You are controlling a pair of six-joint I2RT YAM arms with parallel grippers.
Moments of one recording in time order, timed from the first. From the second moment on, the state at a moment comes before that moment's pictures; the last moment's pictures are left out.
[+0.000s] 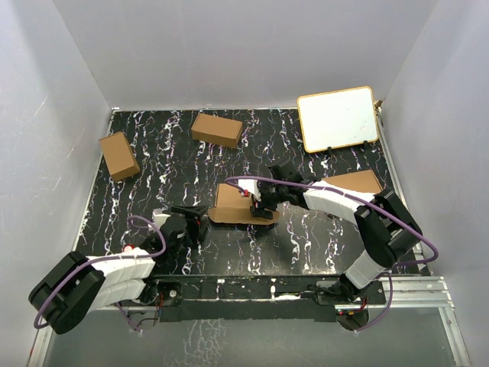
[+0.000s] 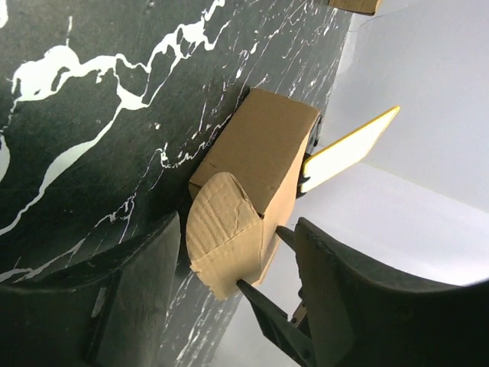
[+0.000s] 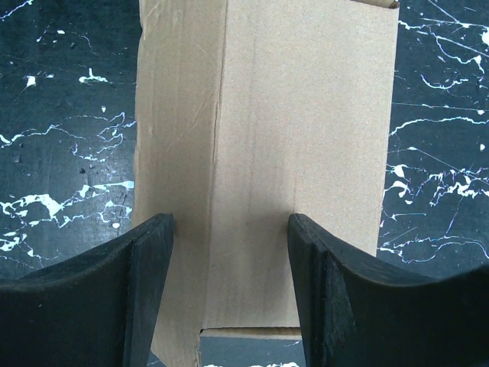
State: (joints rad) left arm -0.68 1.08 0.05 0.52 -0.34 -1.83; right arm 0.62 1.60 0.90 -0.15 -0.59 -0.81
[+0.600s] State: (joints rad) left arm -0.68 0.85 0.18 0.37 -0.25 -1.08; right arm 0.61 1.60 0.91 -0.15 -0.59 -0.78
